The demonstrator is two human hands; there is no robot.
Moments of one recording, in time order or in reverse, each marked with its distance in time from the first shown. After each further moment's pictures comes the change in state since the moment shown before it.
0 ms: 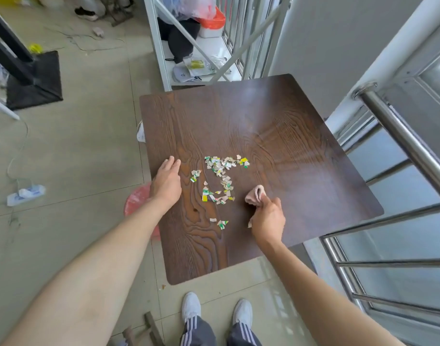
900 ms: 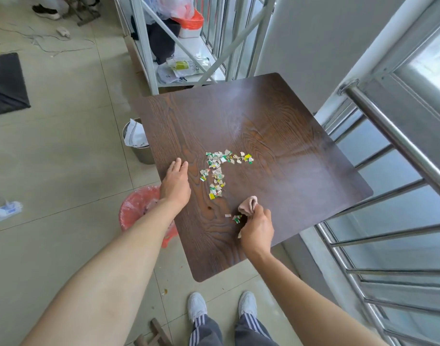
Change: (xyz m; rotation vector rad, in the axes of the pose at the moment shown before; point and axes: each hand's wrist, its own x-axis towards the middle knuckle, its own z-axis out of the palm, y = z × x) left_hand 0.001 -0.016 -0.009 0.010 -0.060 0.131; right_hand -0.074 -0.054 0.029 0.049 -0.002 0.193
